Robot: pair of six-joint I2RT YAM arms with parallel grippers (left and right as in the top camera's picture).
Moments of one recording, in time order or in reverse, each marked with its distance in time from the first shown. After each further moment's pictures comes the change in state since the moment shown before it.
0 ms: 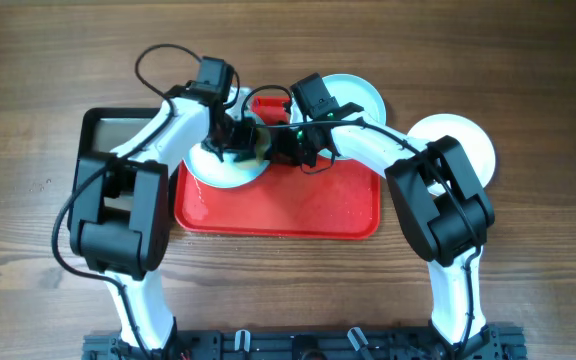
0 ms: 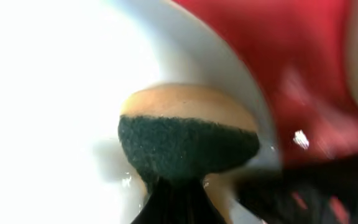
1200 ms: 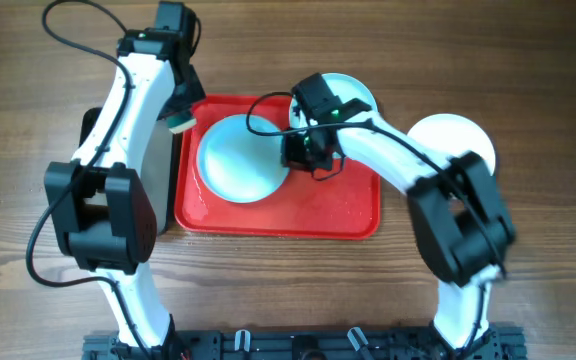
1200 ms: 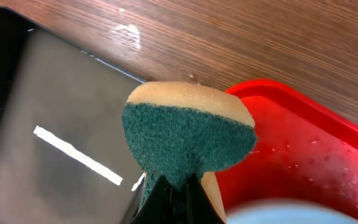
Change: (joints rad) left arm 0.115 0.008 0.401 -0.418 -0.463 -0.370; right arm 0.016 -0.168 -0.011 -0.270 0.248 -0.115
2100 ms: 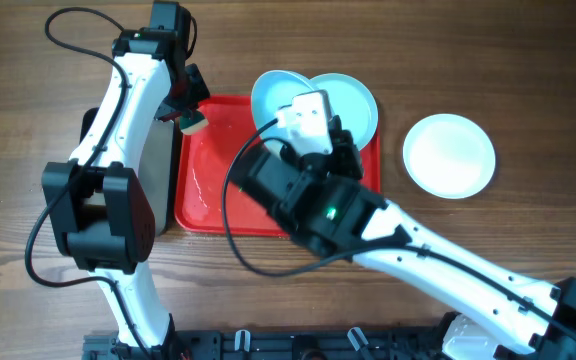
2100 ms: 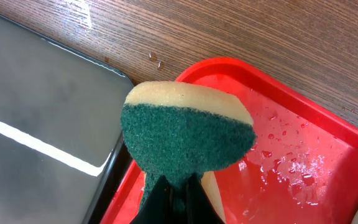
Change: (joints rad) left arm 0.009 0.000 0.000 0.008 0.162 0.000; right arm 0.484 -0.470 0.000 -0.215 1.466 -0.192
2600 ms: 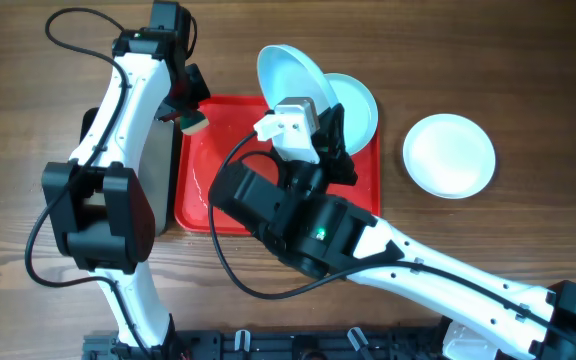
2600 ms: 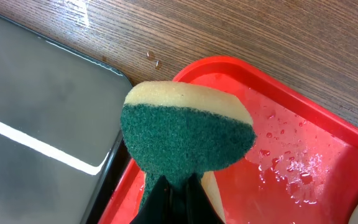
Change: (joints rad) left arm 0.000 0.000 0.000 0.000 0.007 0.000; right arm 0.078 0.000 0.000 0.175 0.327 -0.175
